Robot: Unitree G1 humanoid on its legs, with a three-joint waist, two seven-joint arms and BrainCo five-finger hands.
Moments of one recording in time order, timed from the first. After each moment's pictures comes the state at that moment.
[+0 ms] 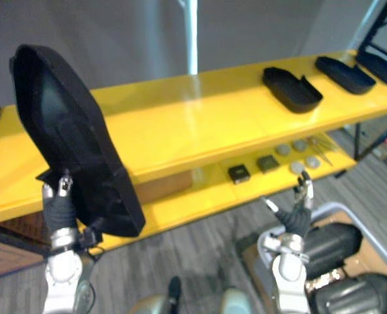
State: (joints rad) left arm 0.27 0.10 0.10 -0.23 -0.14 -0.41 0.28; right arm 0.12 -0.12 -0.07 -0.02 0.02 -0.48 -0.34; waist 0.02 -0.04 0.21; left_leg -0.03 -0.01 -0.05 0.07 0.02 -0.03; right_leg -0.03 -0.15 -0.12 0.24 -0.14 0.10
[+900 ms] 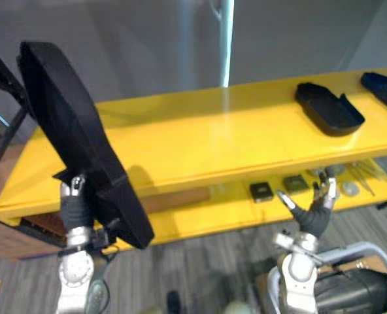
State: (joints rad) left arm 0.17 0.12 0.02 -0.24 -0.17 -0.41 0.17; right arm 0.17 -0.06 -0.16 -0.03 0.04 -0.48 -0.37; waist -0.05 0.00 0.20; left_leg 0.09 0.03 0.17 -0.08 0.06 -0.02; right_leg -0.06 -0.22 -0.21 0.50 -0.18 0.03
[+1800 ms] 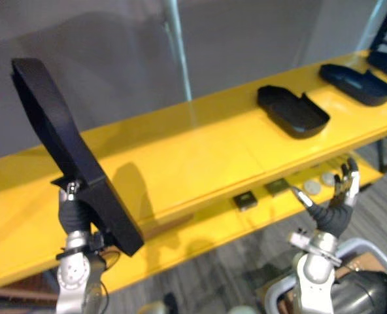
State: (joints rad) left arm 0.17 0.10 0.06 -0.18 -0.21 -0.39 0.18; right arm 0.18 -0.15 -0.20 -0.07 0.06 -0.53 -0.35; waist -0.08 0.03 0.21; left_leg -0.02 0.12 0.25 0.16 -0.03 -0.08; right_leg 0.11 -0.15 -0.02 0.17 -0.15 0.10
